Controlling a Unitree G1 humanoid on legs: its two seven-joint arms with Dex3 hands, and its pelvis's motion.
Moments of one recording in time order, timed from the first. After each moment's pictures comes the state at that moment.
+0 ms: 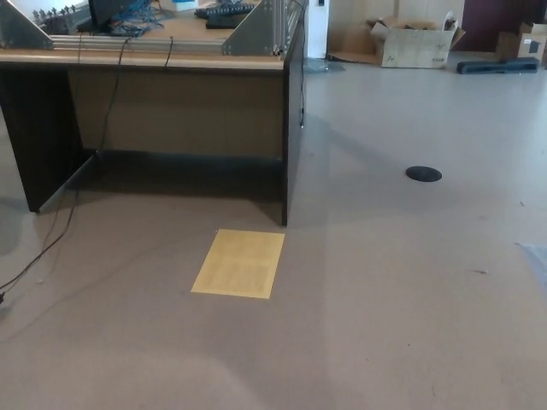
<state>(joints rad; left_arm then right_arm) 0.04 0.46 0.37 0.28 -0.32 0.12 -0.55 -0.39 -0.28 0.15 1.05 -0.33 -0.43 -0.20</state>
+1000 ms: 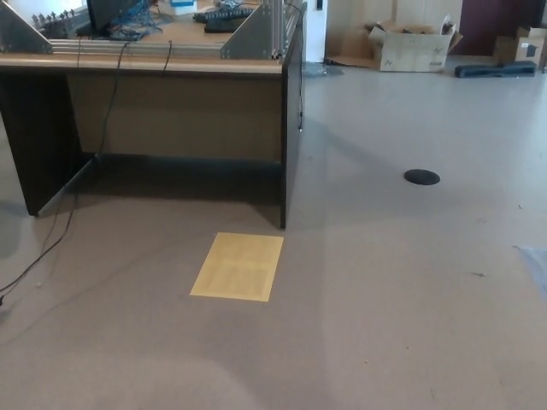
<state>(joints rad) 0.09 0.41 0.33 0.53 -0.12 -0.33 -0.31 -0.28 -0.31 0.12 0.99 -0.33 -0.49 -0.25</state>
